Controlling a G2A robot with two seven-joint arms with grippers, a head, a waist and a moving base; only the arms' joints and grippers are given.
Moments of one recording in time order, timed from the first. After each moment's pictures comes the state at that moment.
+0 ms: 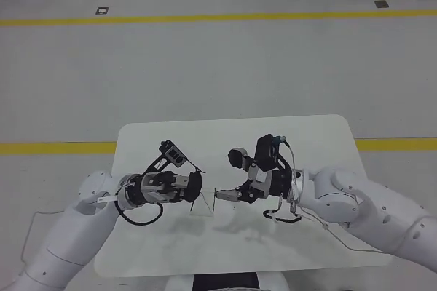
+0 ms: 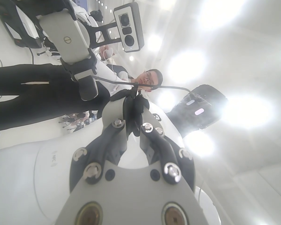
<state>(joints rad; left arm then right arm) 1.39 -0.92 -1.19 -1.80 -1.08 -0.02 -1.23 -0.85 -0.62 0.49 -2.04 -0.30 -0.34 0.15</state>
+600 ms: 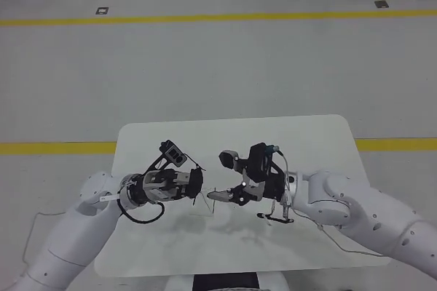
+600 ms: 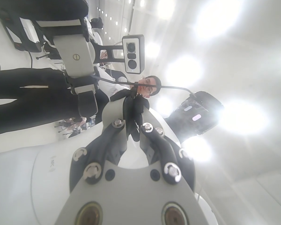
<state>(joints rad) 1.40 -0.93 -1.19 -1.79 -1.09 -0.01 -1.18 -0.88 -0.67 0.51 -2.04 -0.49 -0.34 0.10</state>
